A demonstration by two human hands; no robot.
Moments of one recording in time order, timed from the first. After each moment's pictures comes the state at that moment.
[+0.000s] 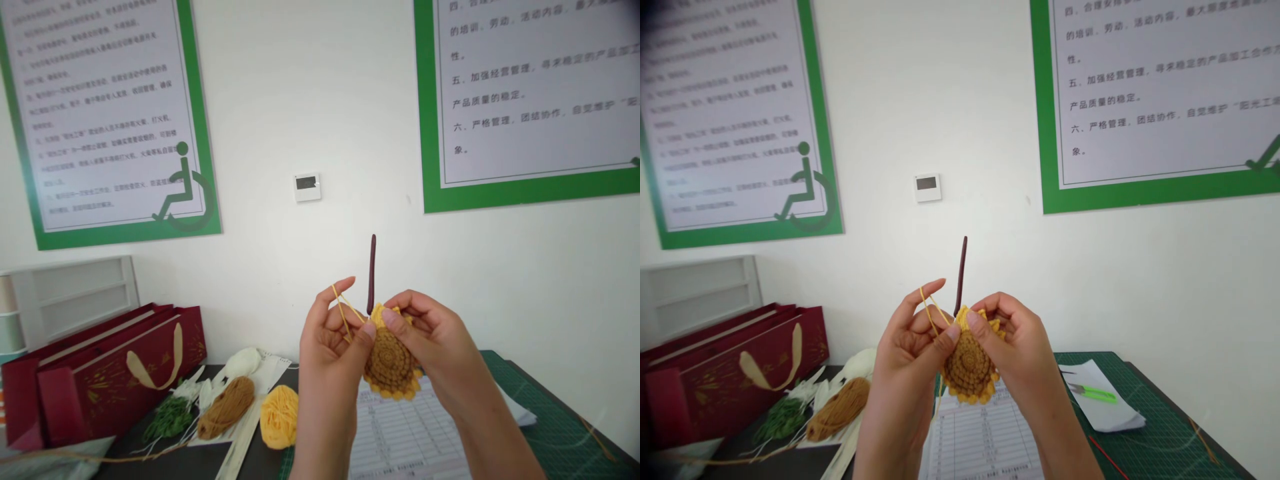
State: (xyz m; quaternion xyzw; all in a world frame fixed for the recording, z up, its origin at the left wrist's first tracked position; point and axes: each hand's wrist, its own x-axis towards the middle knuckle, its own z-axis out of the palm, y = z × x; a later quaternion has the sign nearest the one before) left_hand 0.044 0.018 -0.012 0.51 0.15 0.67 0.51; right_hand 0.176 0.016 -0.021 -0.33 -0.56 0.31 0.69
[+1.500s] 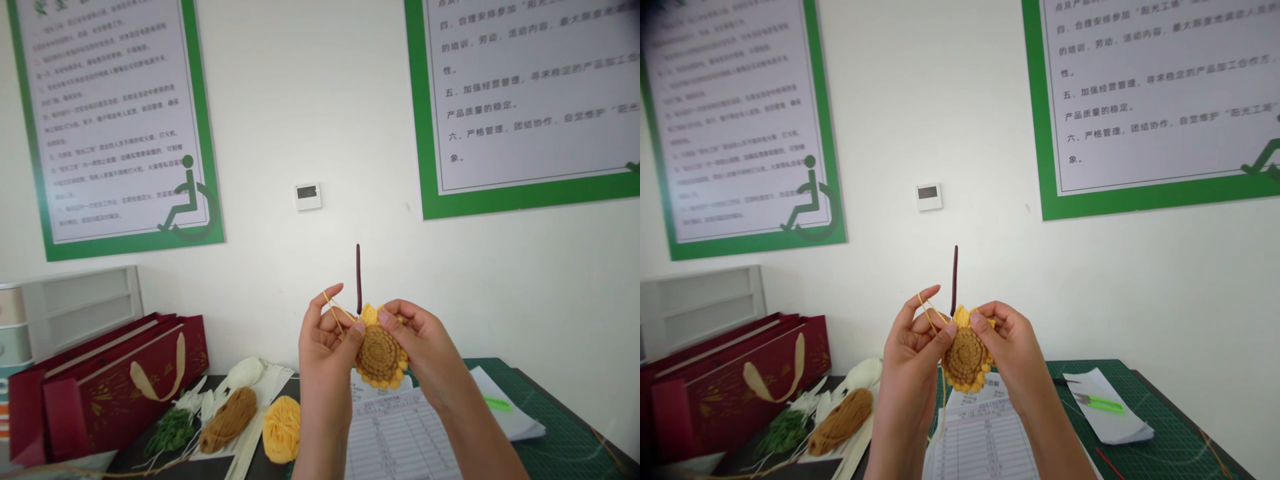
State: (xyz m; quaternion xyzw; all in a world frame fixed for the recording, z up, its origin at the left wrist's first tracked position) left_hand 0.042 0.042 -0.019 0.51 0.15 0.69 0.48; right_hand 0.172 0.048 -0.032 -0.28 -0.51 0.39 0.71
